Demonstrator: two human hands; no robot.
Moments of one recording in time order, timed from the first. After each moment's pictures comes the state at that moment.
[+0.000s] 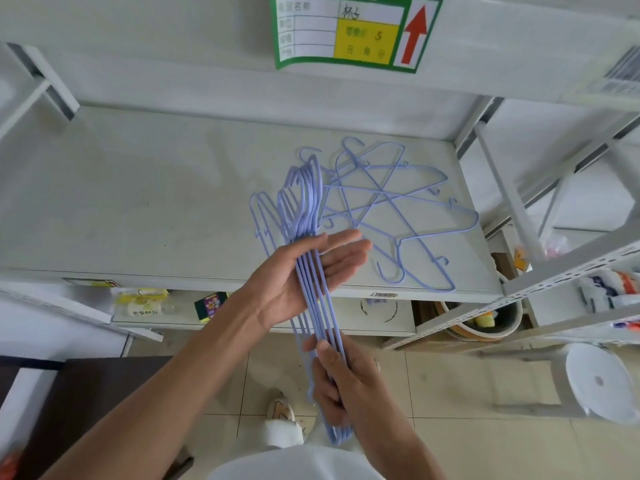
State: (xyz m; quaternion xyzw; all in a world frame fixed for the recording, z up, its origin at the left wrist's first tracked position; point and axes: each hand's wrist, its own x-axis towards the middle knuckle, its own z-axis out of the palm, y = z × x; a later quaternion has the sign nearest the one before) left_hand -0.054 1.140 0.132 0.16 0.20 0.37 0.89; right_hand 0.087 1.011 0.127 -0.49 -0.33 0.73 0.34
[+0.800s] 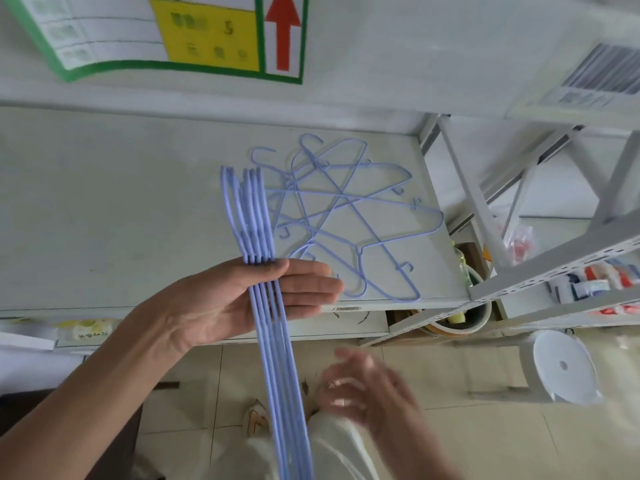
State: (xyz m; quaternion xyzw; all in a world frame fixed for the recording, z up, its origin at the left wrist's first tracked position) left_hand -0.047 1.179 0.136 0.30 0.20 0.22 0.91; right_hand 0.186 1.032 0.102 -0.50 -0.23 0.72 0.43
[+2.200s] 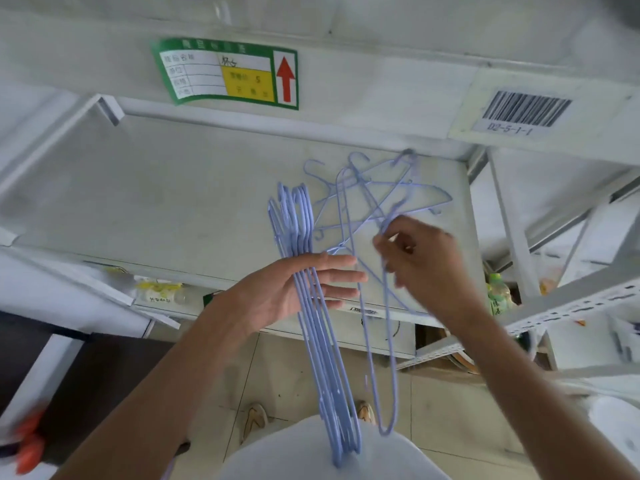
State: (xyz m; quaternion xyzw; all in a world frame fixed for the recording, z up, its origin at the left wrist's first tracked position) left_hand 0.001 1.136 0.159 0.35 0.38 0.31 0.80; right_hand 0.226 1.170 0.203 -0.58 -0.71 0.30 0.28
